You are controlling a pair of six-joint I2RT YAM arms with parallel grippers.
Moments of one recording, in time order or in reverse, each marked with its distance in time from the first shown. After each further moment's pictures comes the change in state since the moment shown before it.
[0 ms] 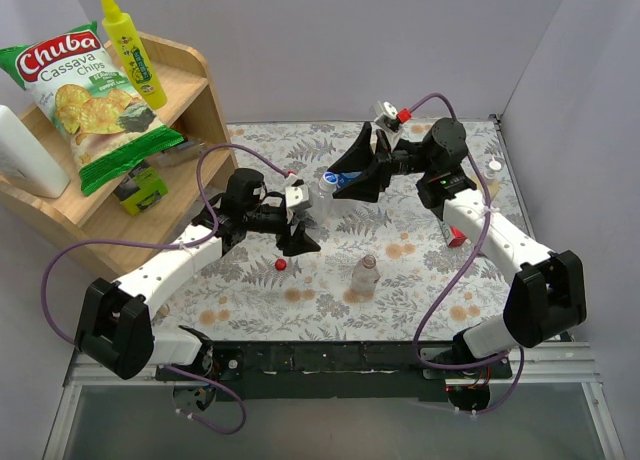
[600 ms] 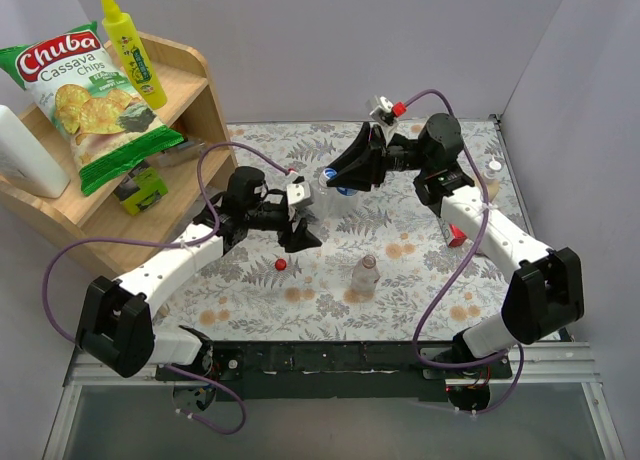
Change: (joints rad) left arm -0.012 0.010 0.011 0.021 -0.026 0.003; right arm 0.018 0.024 0.035 -0.051 0.063 -0.009
